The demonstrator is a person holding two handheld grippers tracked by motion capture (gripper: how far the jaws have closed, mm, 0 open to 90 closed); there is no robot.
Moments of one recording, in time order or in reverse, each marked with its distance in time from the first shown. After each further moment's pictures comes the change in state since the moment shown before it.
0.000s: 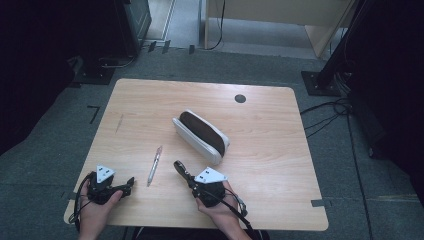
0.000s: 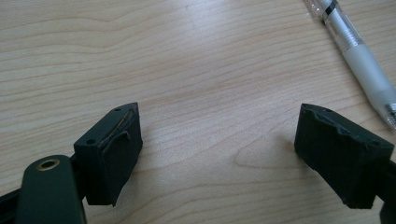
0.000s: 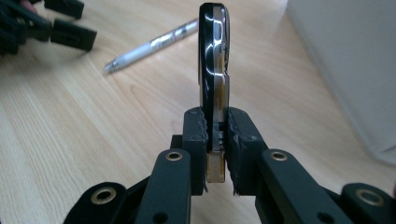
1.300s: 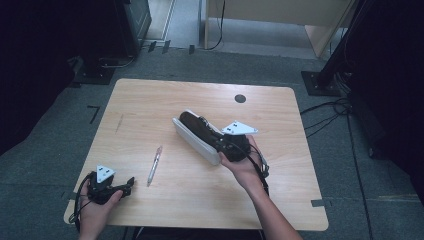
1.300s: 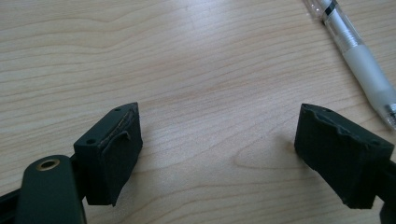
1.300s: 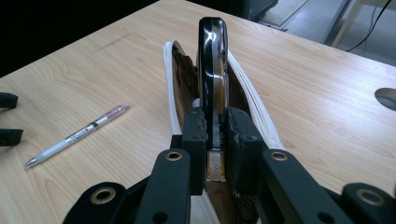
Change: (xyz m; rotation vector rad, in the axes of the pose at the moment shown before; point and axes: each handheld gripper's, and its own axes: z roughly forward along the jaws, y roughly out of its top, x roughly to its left) left arm 0.000 0.000 0.000 0.000 0.000 0.003; right arm -0.091 0.093 -0.037 -0.080 -0.101 0.023
